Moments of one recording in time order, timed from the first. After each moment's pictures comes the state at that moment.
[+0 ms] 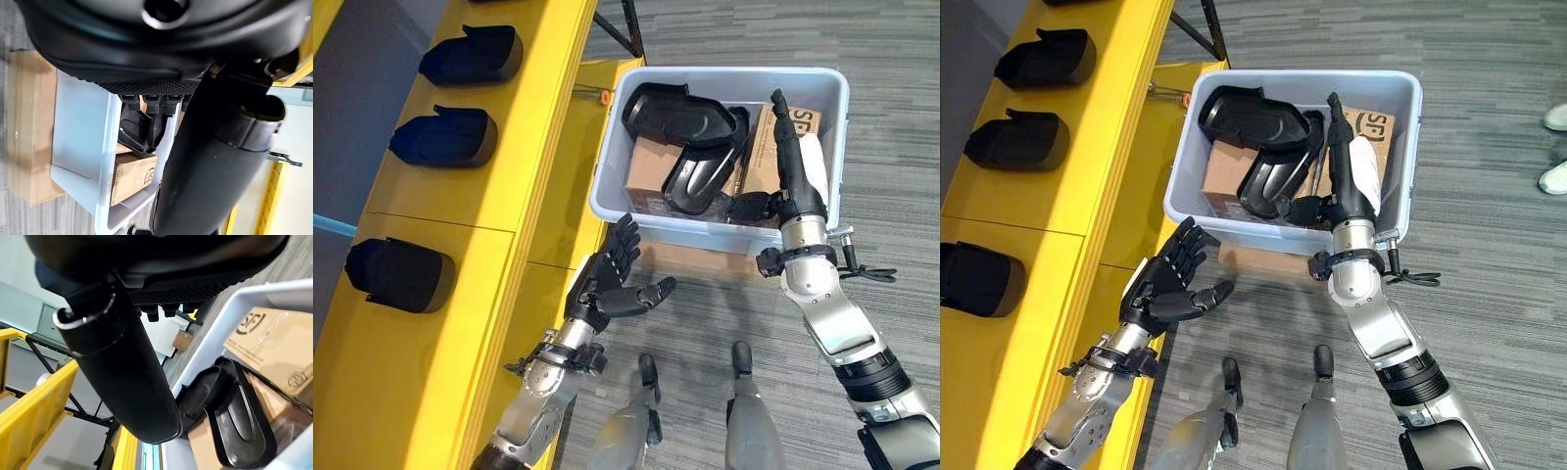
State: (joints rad) left arm -0.03 0.41 -0.36 -0.12 -0.62 -0.20 0.04; right arm -0.52 -0.55 0.29 -0.15 -0.07 0.33 -0.39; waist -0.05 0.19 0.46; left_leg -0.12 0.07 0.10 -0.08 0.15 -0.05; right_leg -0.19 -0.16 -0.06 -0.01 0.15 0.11
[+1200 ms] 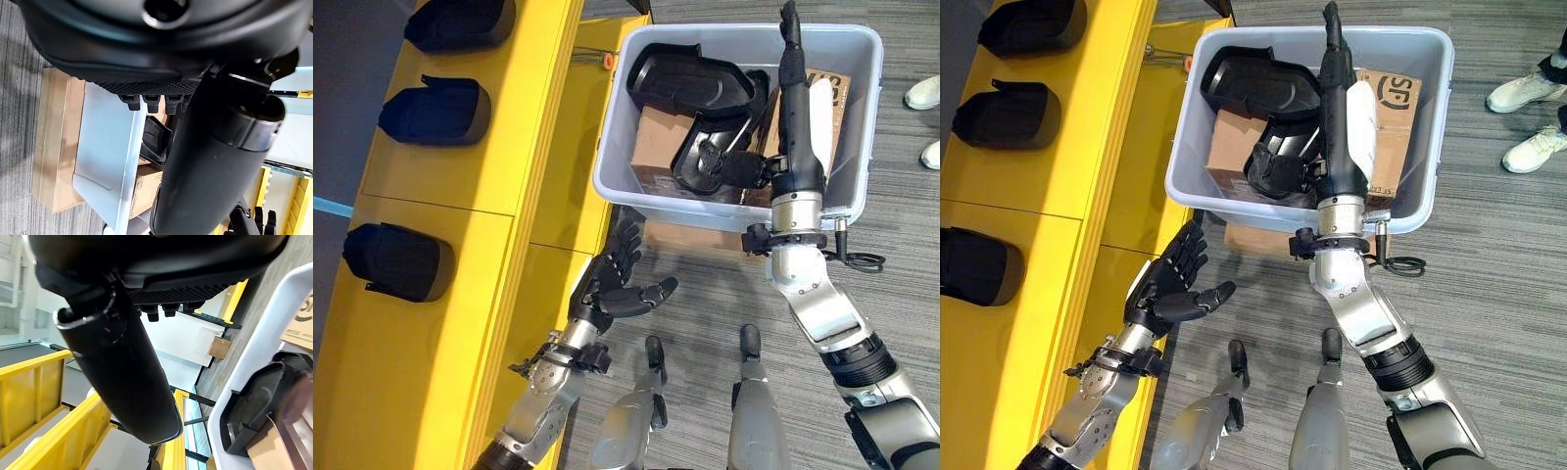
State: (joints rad) left arm -0.02 0.41 -0.40 -0.09 -0.62 -0.23 0.07; right arm -0.63 -0.52 0.32 -0.15 -0.16 0.14 -0.52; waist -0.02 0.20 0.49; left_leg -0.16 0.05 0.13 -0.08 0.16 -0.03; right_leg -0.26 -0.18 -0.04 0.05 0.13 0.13
